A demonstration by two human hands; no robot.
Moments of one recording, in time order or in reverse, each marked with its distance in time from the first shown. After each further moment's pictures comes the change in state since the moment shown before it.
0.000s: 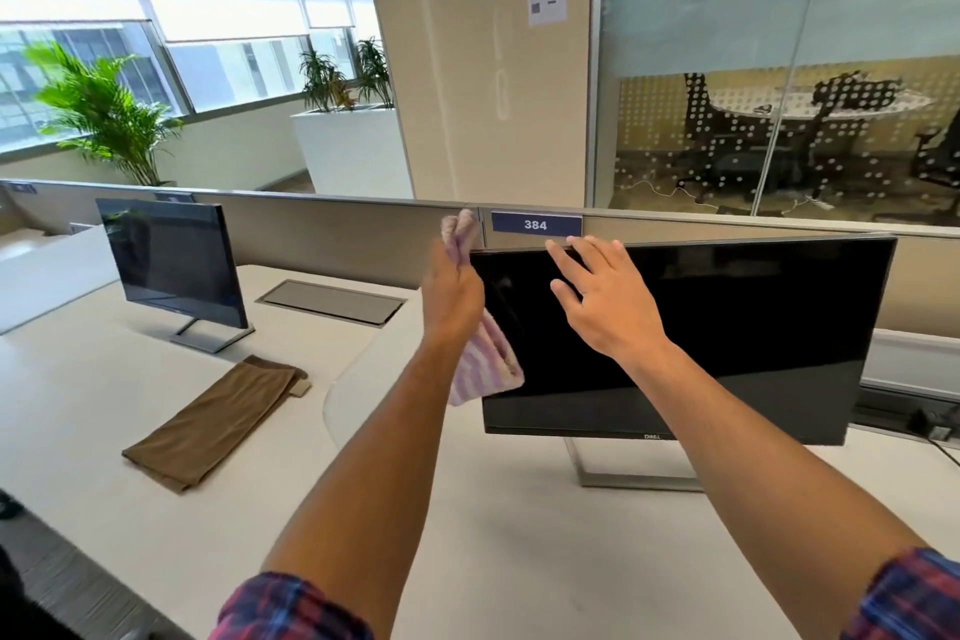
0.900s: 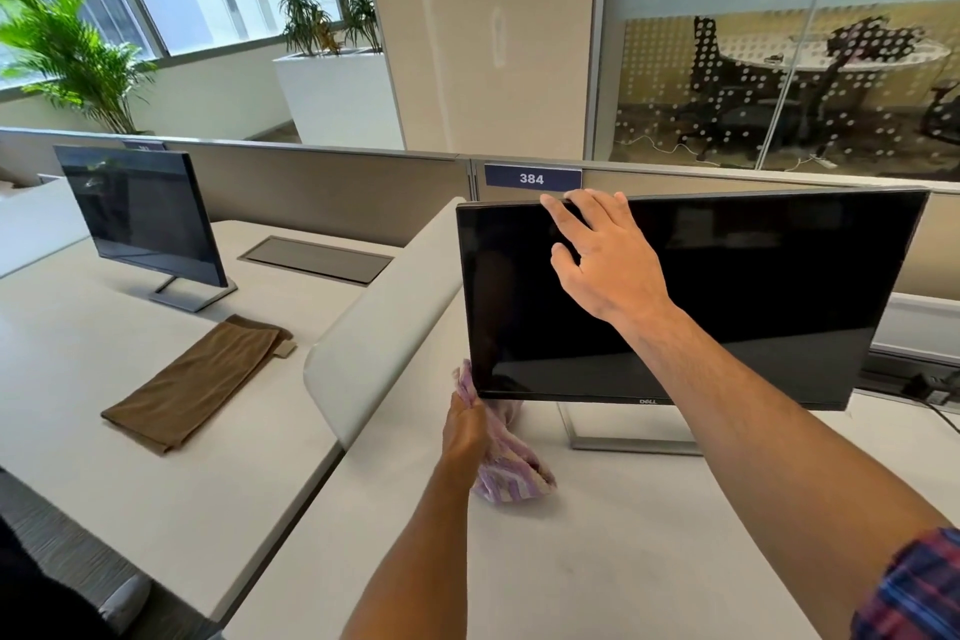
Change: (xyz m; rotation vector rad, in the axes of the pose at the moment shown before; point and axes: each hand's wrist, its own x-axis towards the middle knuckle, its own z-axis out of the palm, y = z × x) left_hand -0.108 -0.179 0.055 -0.175 -0.231 -0.701; right_hand 0.003 0.009 0.016 0.020 0.078 -0.038
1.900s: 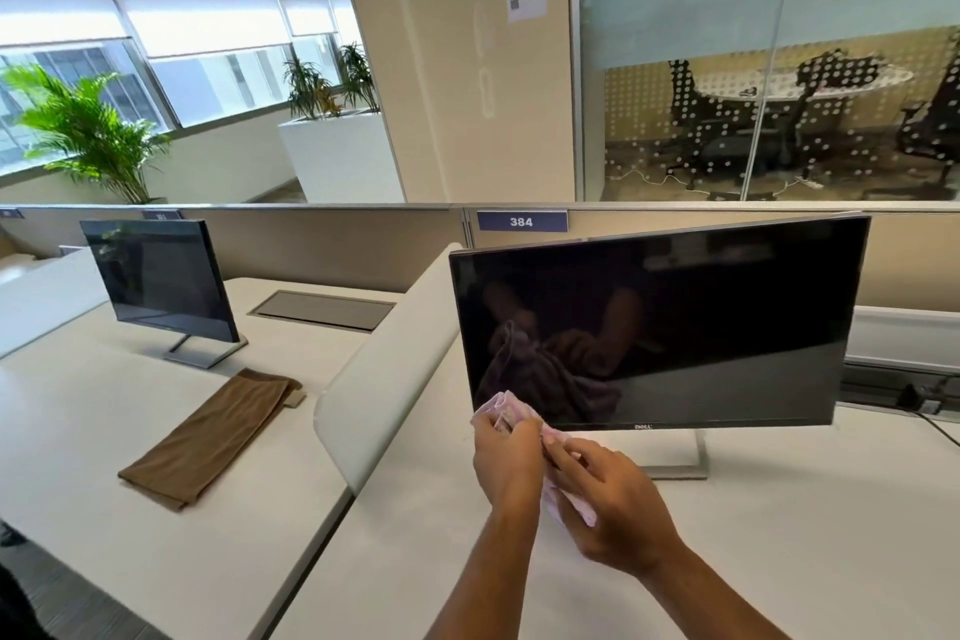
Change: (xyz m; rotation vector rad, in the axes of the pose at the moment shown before) left_hand -0.085 0.039 0.039 0.000 0.216 0.133; right_hand -0.212 -0.028 0.064 0.270 0.053 -0.167
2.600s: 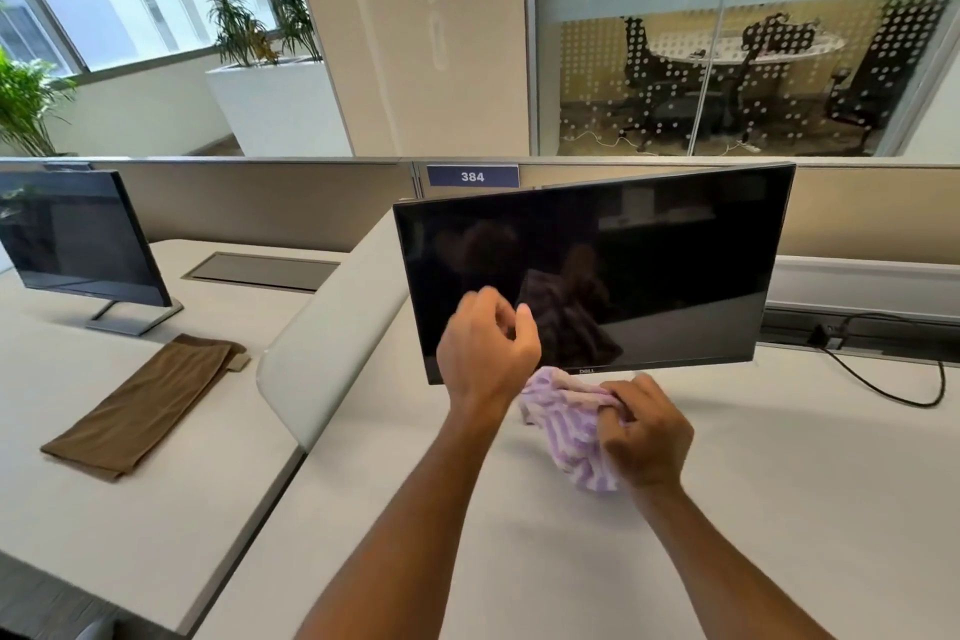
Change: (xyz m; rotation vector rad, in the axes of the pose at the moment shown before) left_hand -0.035 0.074 0.003 0.422 0.062 0.847; right_hand -0.020 0.028 -0.048 -0.051 0.407 0.631
